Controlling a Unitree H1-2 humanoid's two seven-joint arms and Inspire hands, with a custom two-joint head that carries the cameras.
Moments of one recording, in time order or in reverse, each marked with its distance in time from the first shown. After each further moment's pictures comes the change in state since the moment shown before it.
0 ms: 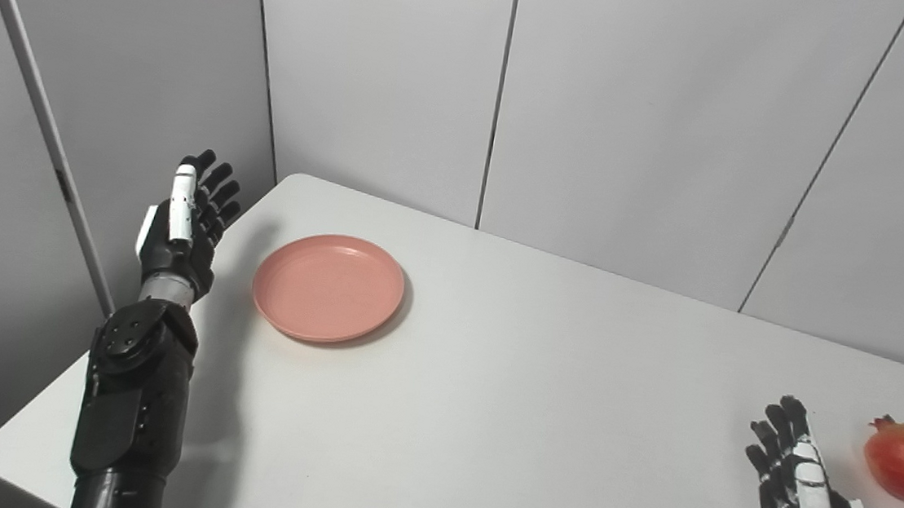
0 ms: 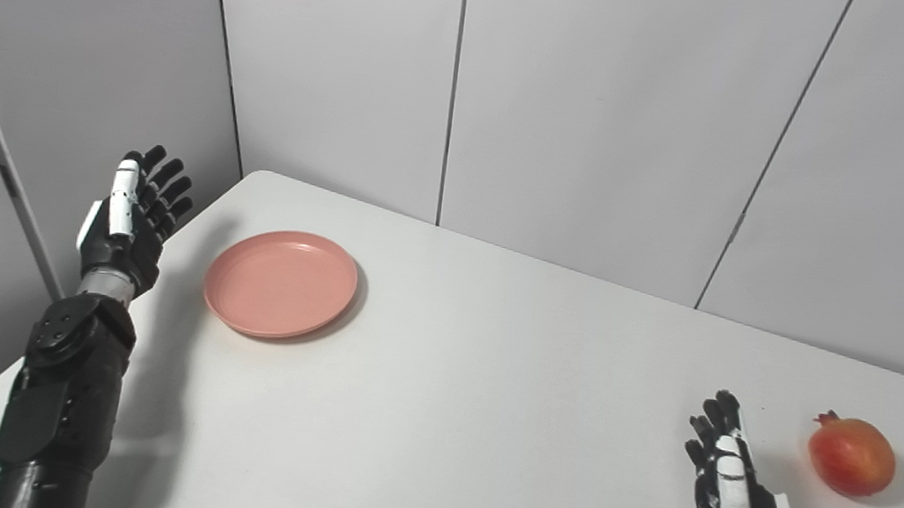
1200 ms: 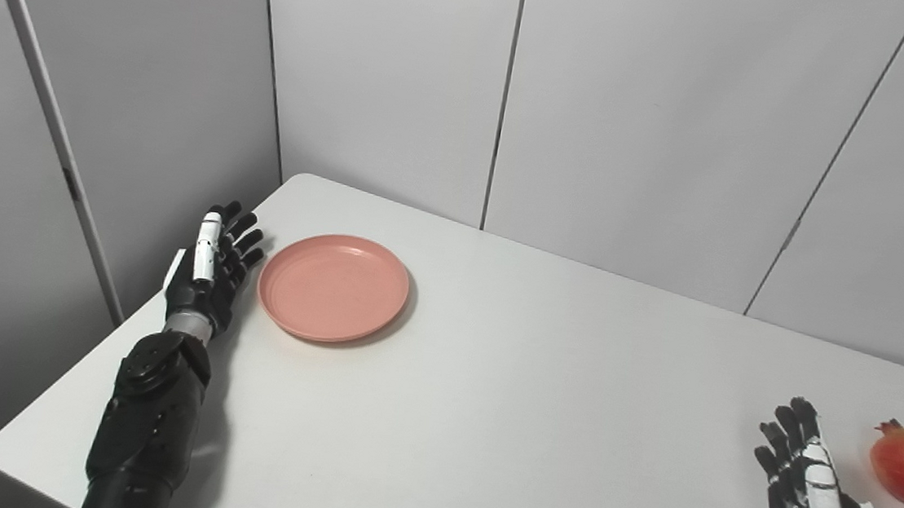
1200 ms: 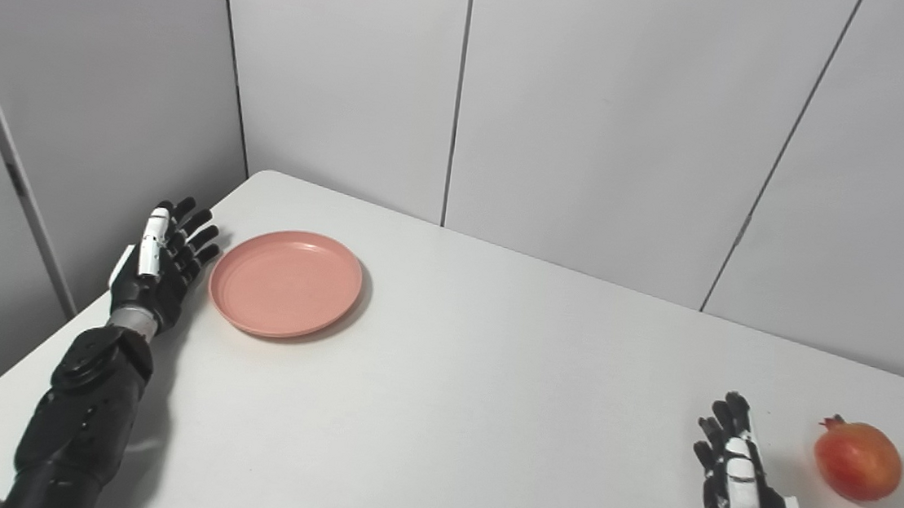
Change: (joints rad) left arm -0.013 0.026 -0.058 0.274 -0.040 -0.152 -0.108; right arm -0.006 -0.004 -0.004 0.000 0.005 0.000 0.001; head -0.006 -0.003
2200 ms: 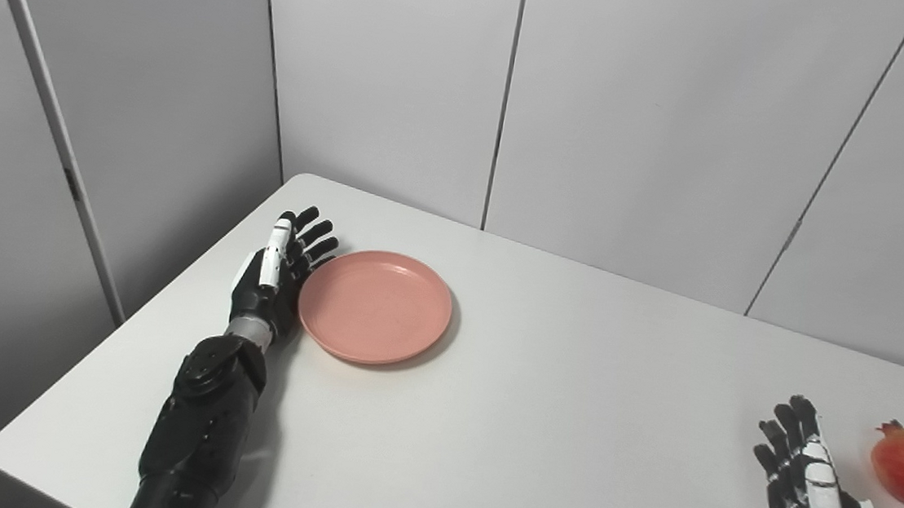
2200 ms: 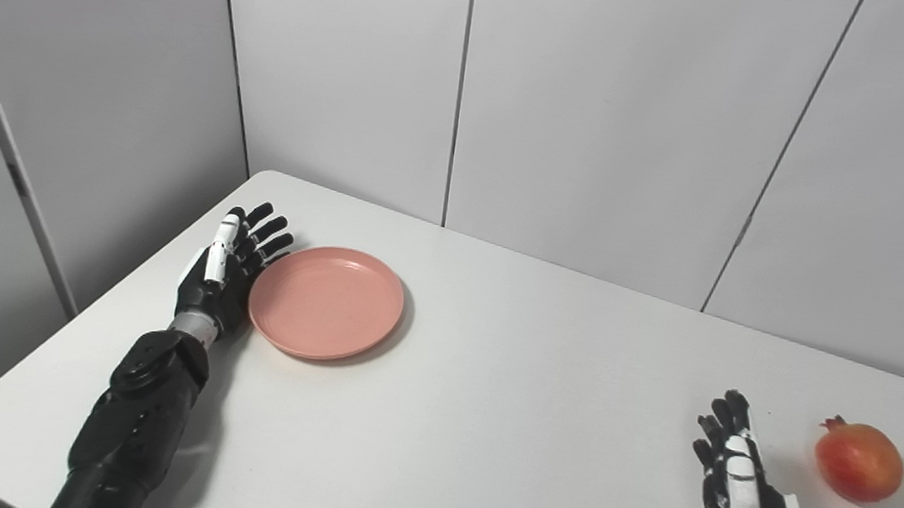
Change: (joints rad) left arm -0.017 -0.071 -0.111 -0.065 -0.001 0.064 -0.010; right arm -0.005 -0.002 0.001 0.005 0.007 0.000 0.002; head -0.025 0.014
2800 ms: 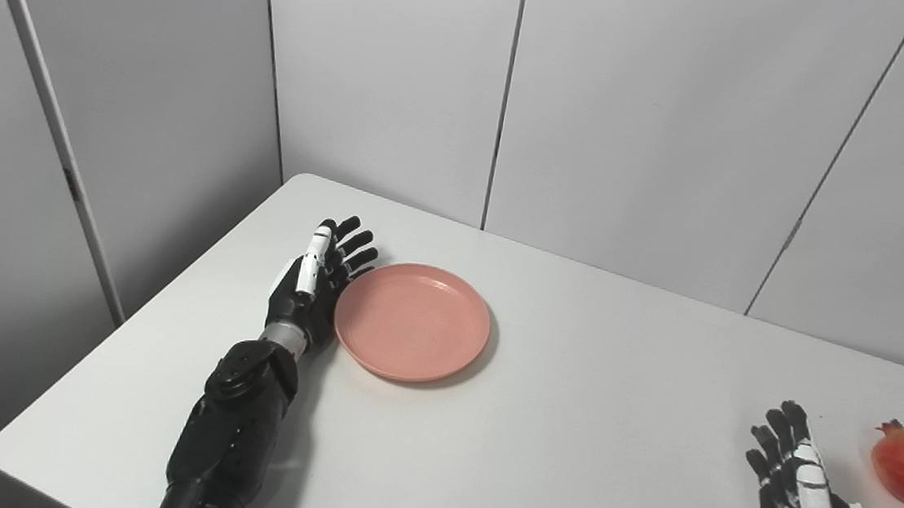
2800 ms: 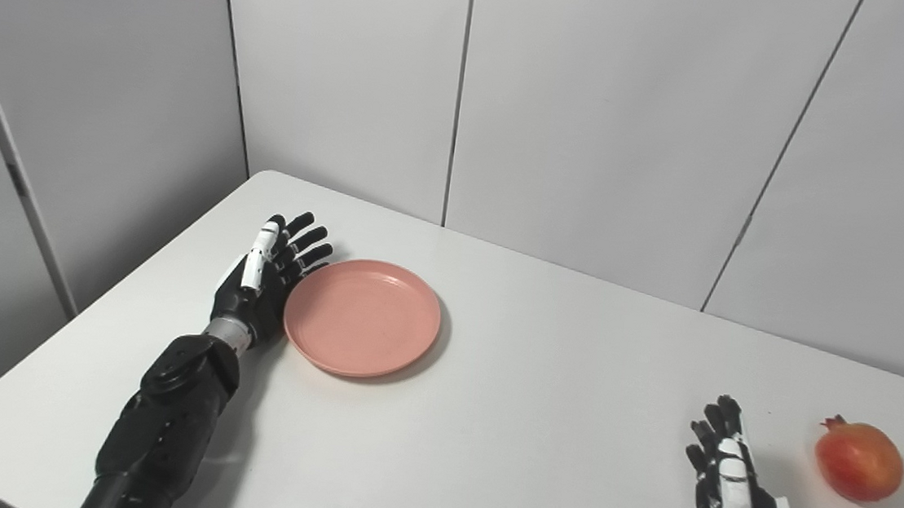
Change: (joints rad) left arm -0.001 -0.062 -0.066 -0.060 0.001 0.048 -0.001; right arm 0.000 0.018 0.005 0.026 -0.004 0.000 -0.003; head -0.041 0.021
